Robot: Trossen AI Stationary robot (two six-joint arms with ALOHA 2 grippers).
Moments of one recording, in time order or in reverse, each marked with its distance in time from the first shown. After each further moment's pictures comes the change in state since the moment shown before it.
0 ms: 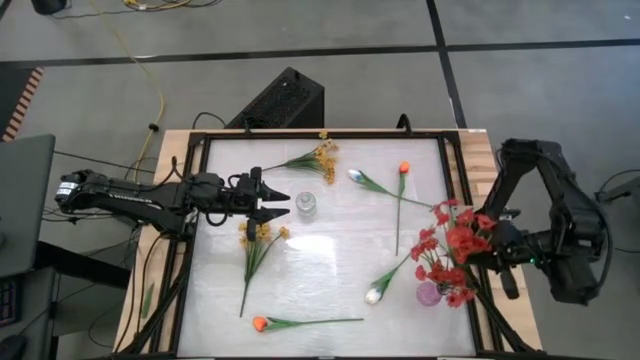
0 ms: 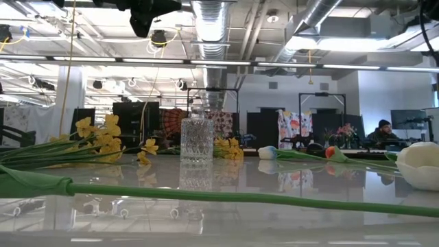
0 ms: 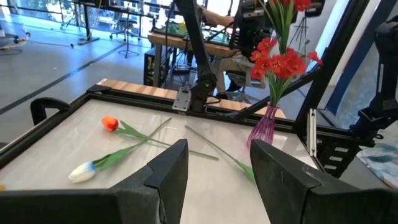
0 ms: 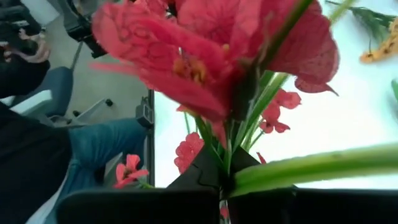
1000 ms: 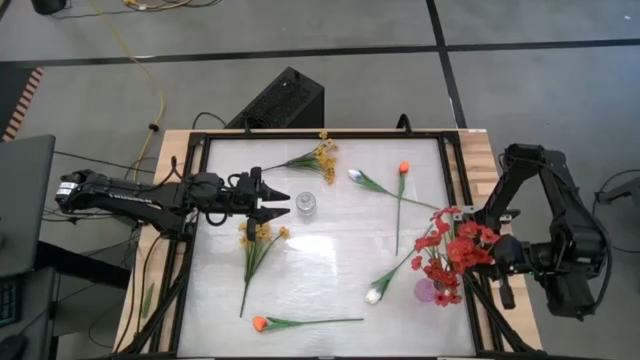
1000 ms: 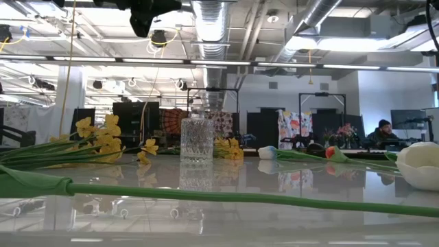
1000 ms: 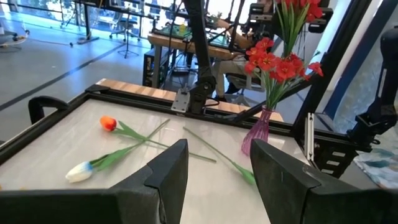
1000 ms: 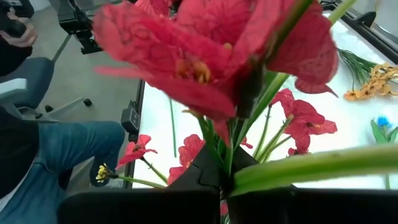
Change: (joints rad) left arm 0.000 0.000 0.000 0.009 -0.001 -0.021; right arm 0.003 0.076 0.000 -0.003 0.076 -0.102
